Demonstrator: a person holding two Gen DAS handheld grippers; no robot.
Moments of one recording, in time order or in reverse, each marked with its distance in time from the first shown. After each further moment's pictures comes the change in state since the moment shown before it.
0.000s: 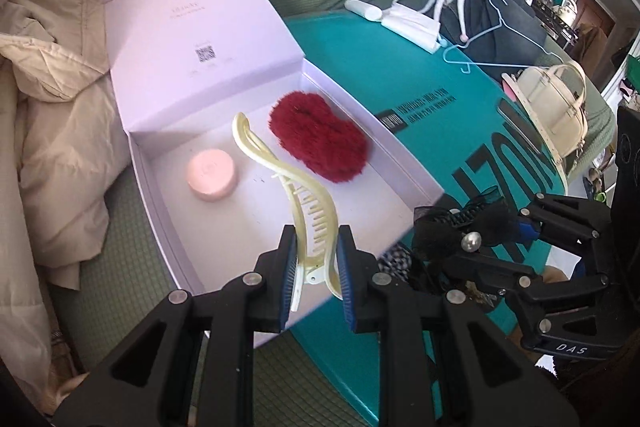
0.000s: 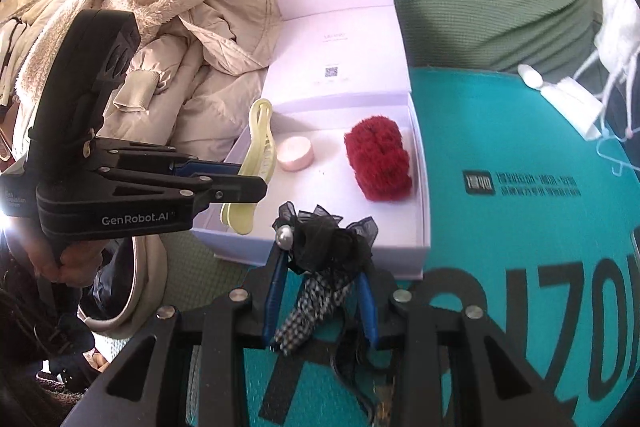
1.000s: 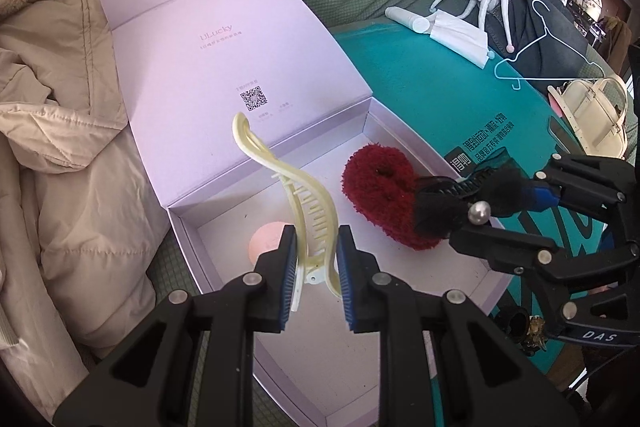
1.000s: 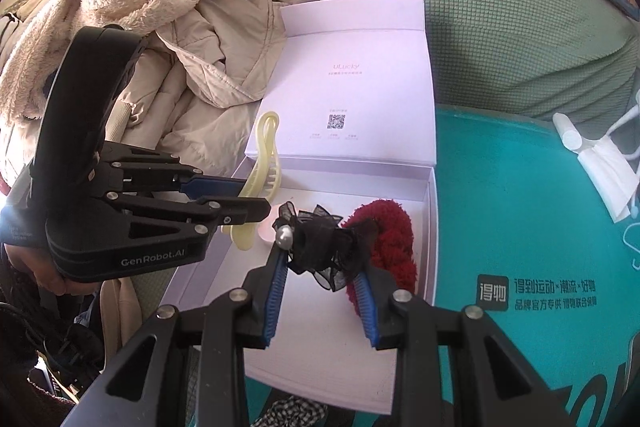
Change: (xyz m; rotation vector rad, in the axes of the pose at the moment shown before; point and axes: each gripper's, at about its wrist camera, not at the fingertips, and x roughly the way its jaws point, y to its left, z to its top) left arm 0.040 0.048 0.067 0.026 0.010 0.109; right arm 0.062 -0.017 0.088 -0.086 0.007 0.023
